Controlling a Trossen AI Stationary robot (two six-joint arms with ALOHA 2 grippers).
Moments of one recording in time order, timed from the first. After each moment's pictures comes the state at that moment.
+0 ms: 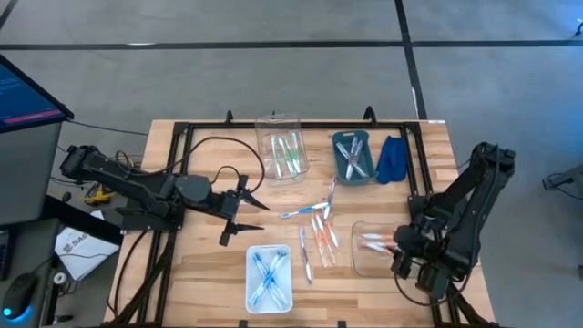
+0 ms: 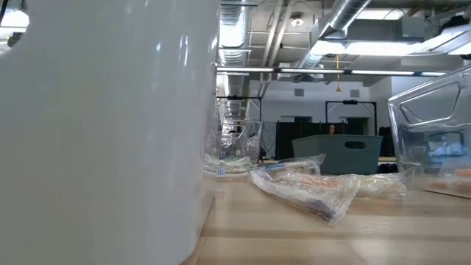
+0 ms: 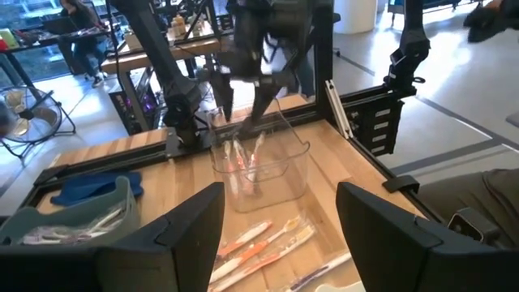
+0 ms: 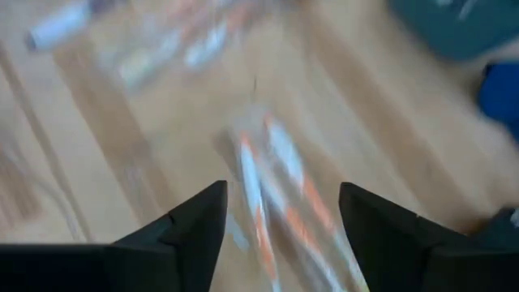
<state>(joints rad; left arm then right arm) -0.28 1.06 0.80 0.05 -0.08 0.15 1.10 1.36 0.98 -1.30 0.59 1.67</state>
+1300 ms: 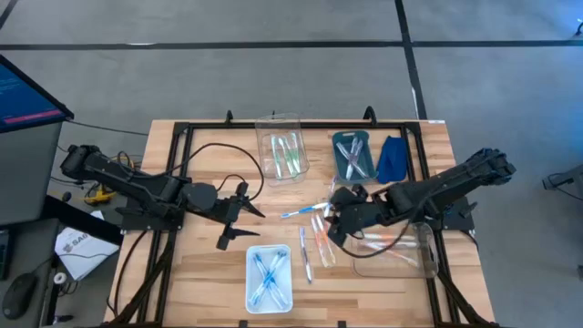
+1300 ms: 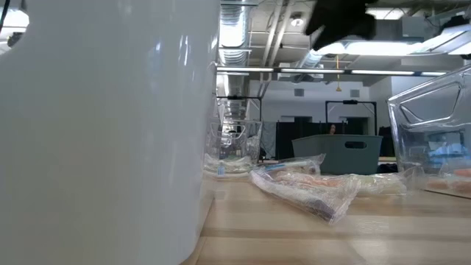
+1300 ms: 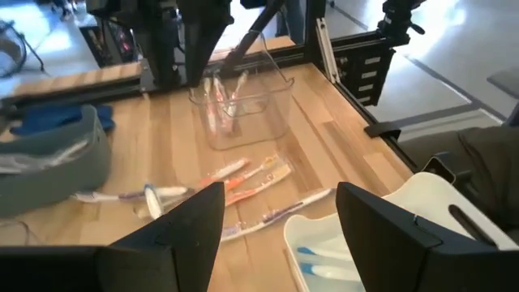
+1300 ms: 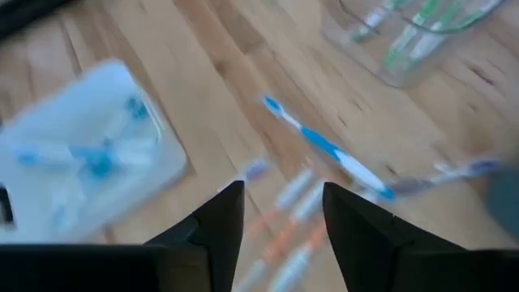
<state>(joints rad) -0.30 1.06 0.75 -0.08 -0.08 0.06 0.37 1.43 1.20 -0.74 0.43 0.82</state>
